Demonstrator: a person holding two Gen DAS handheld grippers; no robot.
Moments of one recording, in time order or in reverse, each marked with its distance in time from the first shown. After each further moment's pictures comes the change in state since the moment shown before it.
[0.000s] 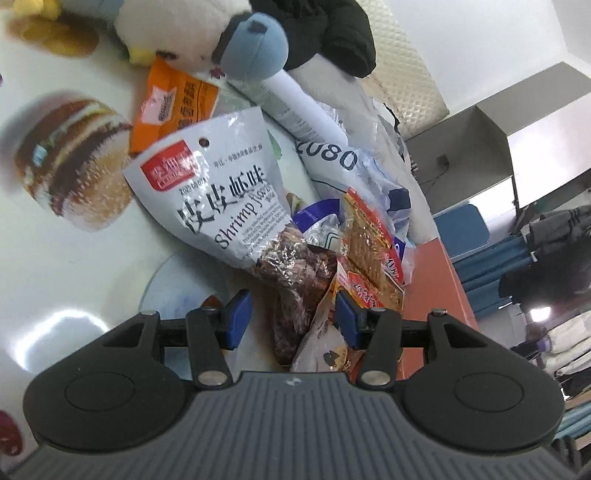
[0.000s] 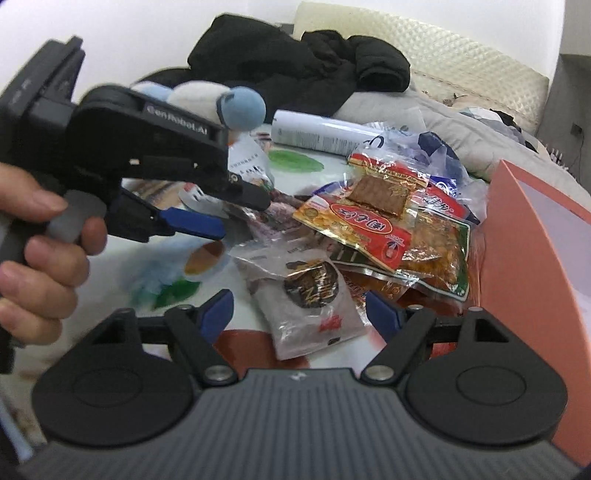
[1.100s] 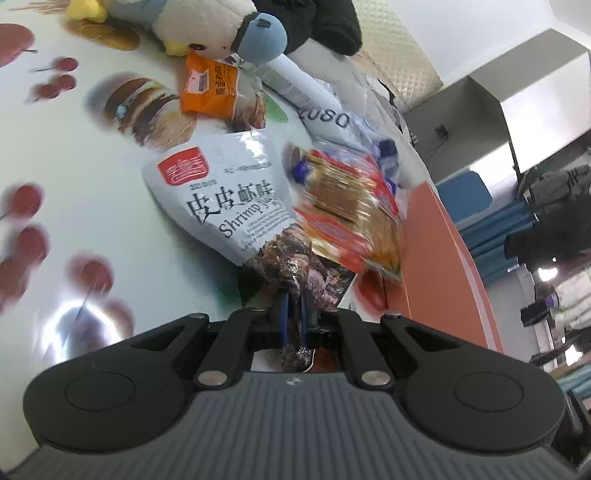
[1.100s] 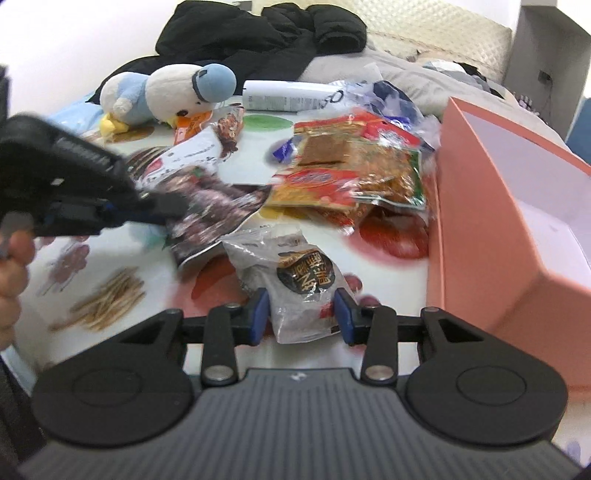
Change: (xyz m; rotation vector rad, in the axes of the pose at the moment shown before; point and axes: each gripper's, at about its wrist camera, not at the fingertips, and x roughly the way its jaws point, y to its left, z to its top) left arm -0.090 0.006 -0.060 0.104 0.055 0.038; right arm -0.053 -0.001 -0.036 0.153 0.100 -0.053
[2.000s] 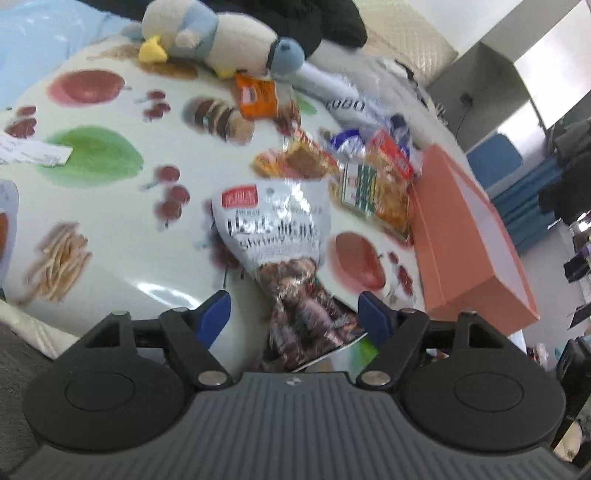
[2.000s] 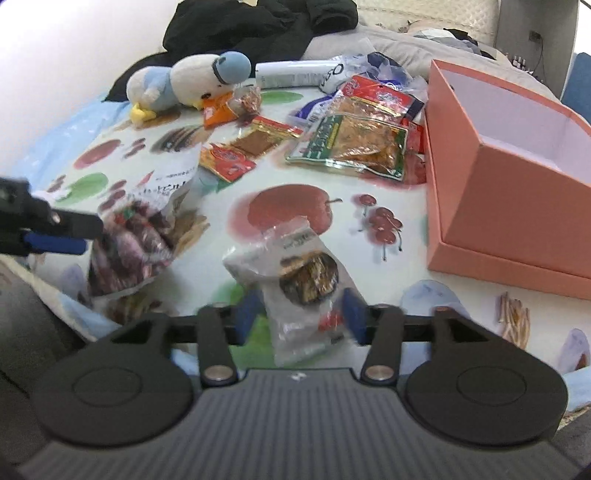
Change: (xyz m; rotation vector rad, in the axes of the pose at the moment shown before) left arm -0.125 -0.008 -0.049 0.118 0.025 0.180; right arm -0.061 0.014 -0.041 0.094 0.062 0.057
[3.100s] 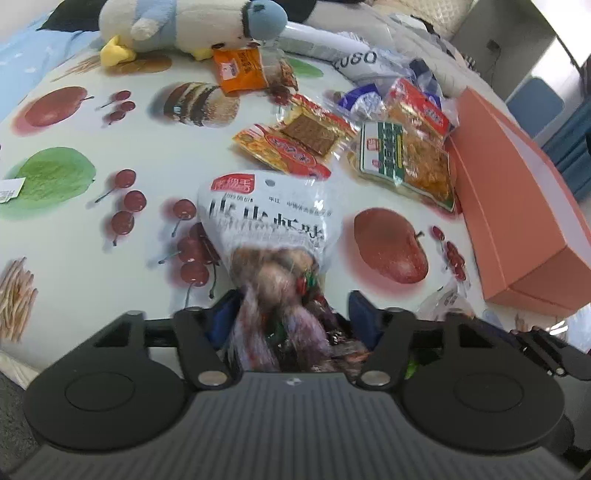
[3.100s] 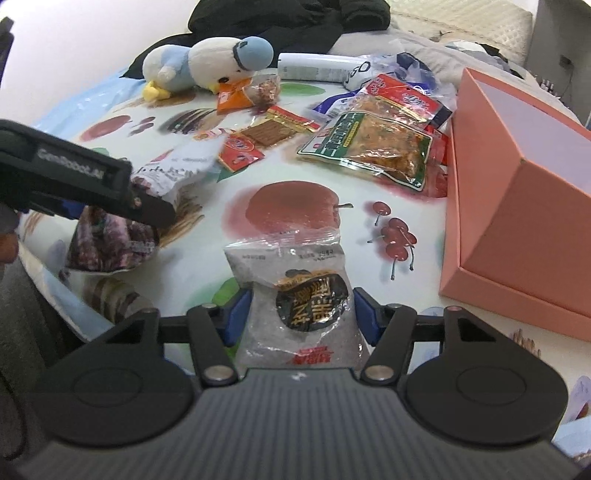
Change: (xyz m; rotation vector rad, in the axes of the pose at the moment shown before) left arm 0.083 -0.050 0.004 0.151 0.082 0.213; right arm 0.025 -0.005 0.001 -0.120 0.010 0.027
